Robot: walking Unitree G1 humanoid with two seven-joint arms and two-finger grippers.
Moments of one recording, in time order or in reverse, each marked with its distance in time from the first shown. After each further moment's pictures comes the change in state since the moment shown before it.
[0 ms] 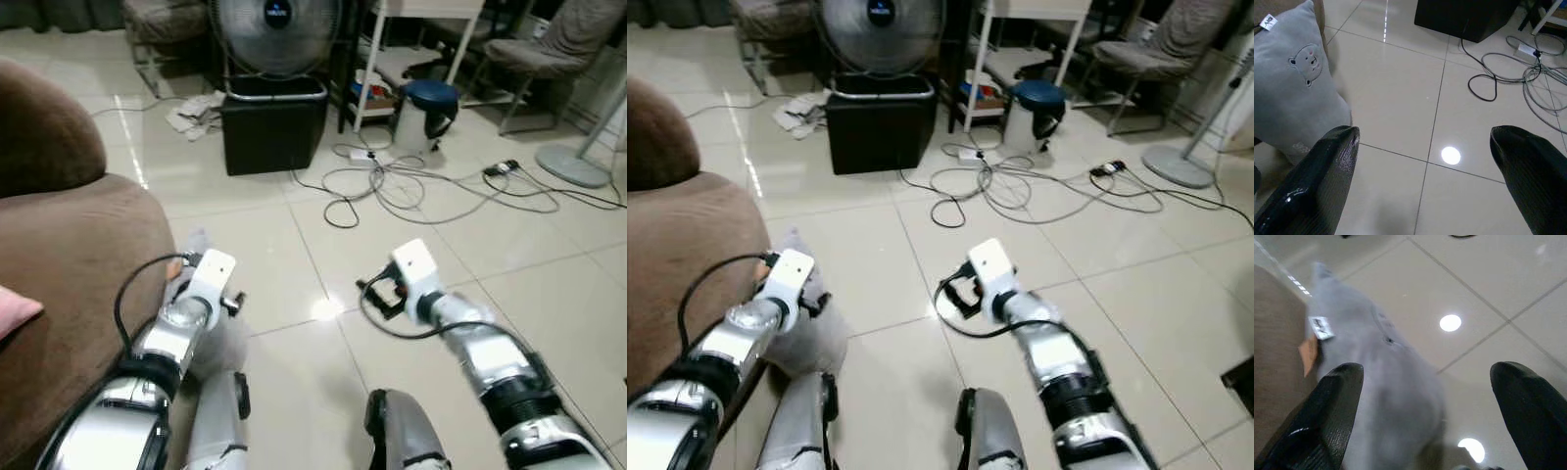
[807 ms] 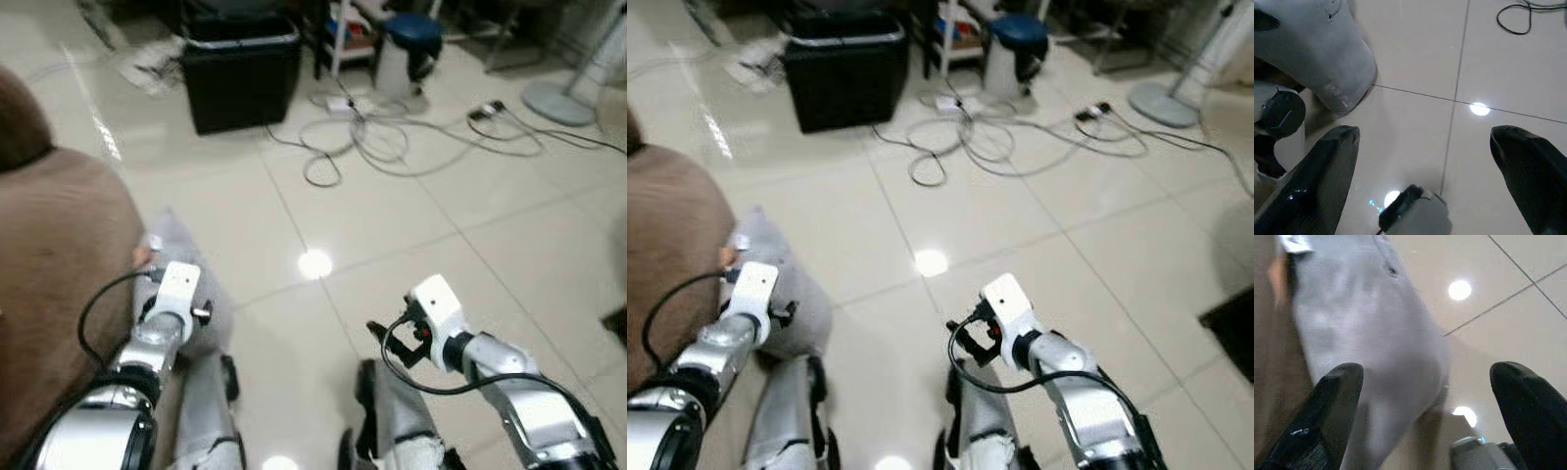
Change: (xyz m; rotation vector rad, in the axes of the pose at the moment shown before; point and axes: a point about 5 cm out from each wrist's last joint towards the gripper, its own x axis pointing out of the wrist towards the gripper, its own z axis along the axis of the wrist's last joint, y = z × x) left arm -0.007 0.020 -0.038 -0.149 0.036 0.139; right arm -0.061 0.023 -0.017 0.013 0.066 0.102
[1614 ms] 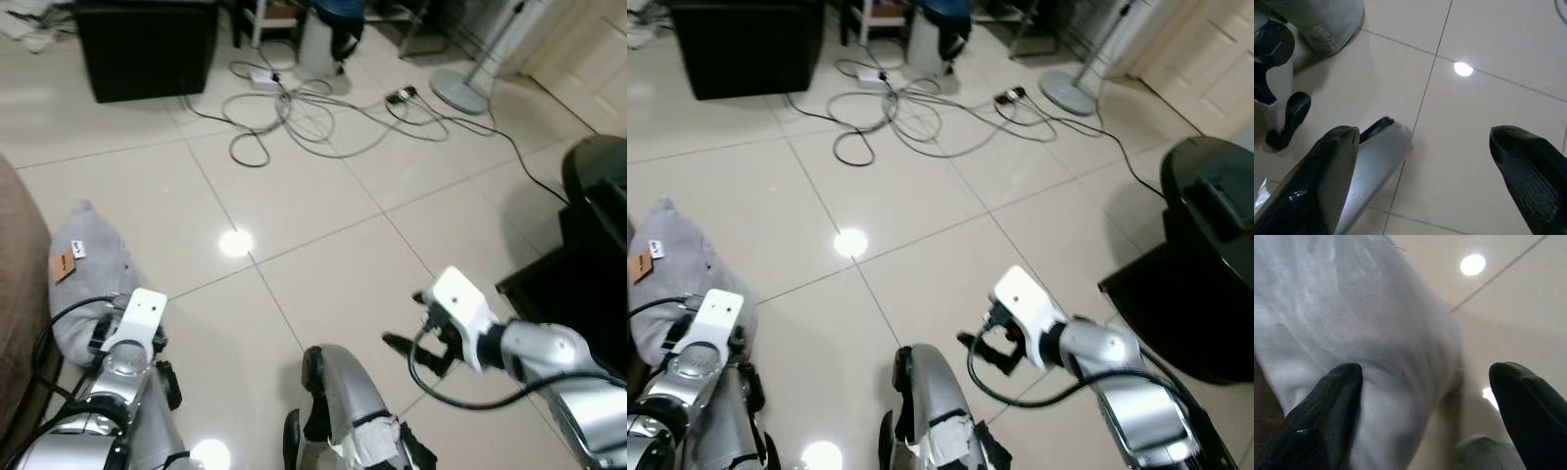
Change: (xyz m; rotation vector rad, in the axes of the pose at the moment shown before) left arm -0.015 0.045 -0.043 0.191 0.092 0.290; right arm -0.033 -0.007 0.033 -0.168 0.061 0.162
